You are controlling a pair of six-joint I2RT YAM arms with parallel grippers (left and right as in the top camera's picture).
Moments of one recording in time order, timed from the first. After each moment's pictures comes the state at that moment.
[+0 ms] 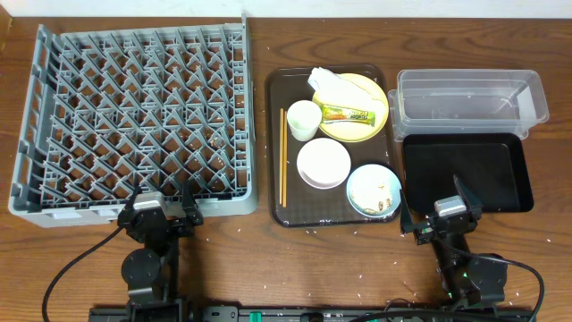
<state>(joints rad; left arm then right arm) 0.11 0.02 0.02 -0.12 -0.01 -0.07 0.08 0.01 0.01 -0.06 -0.14 -0.21</state>
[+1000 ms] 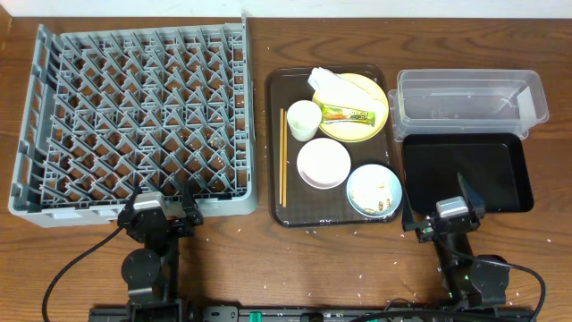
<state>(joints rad) 0.11 0.02 0.02 -0.12 -0.01 -0.07 0.08 0.01 0.01 -0.01 -0.12 -0.25</state>
